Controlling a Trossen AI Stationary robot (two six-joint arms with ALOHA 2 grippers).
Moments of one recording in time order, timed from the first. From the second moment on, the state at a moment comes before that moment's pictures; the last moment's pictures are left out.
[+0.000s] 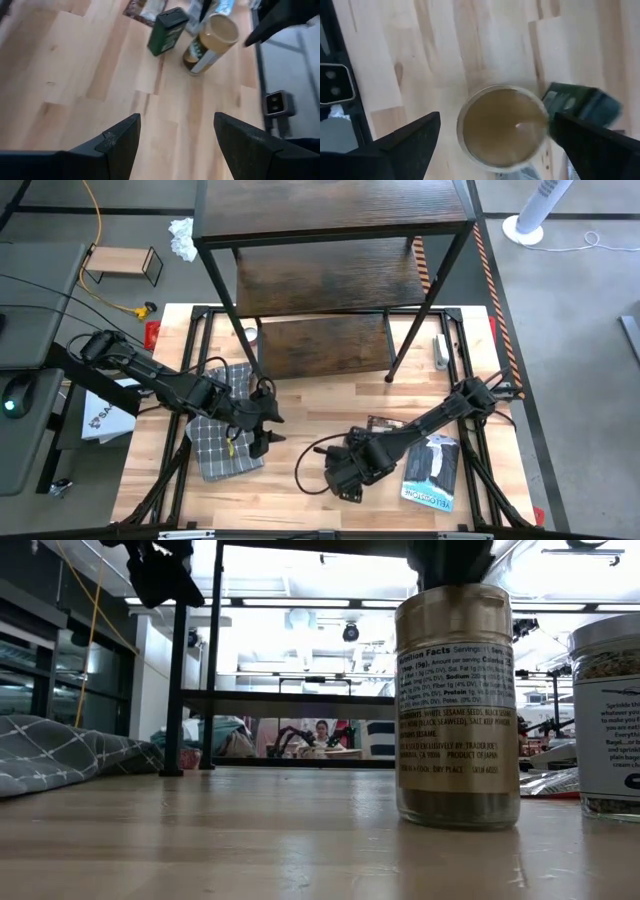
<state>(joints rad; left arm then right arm) -0.40 1.24 0.93 -0.45 -0.20 -0.57 0.51 2.08 1.85 -1.13 0.15 0.67</state>
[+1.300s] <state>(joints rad) -0.51 0.65 0.93 0.22 -0.40 -0.41 0.12 2.10 2.22 -1.18 0.53 0.47</state>
